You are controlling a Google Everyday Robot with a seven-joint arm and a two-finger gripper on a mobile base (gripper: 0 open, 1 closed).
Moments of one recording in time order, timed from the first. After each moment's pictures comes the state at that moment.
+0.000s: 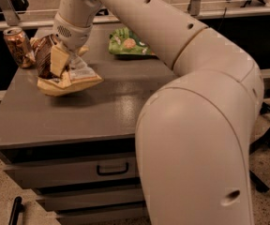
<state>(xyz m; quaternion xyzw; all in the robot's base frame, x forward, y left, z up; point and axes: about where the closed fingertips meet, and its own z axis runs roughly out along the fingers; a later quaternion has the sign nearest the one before) 0.630 0.198 0.891 -0.58 0.78 0.19 0.14</state>
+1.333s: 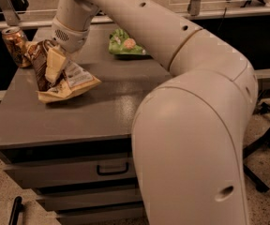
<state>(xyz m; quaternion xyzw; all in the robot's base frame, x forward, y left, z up) 0.630 0.208 0.880 -0.59 0.78 0.19 0.14</state>
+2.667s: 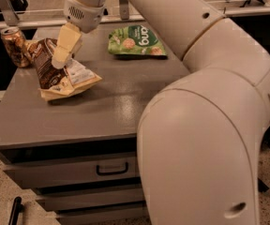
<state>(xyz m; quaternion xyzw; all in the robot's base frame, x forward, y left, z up) 0.635 0.153 0.932 -0.59 0.78 0.14 0.14</state>
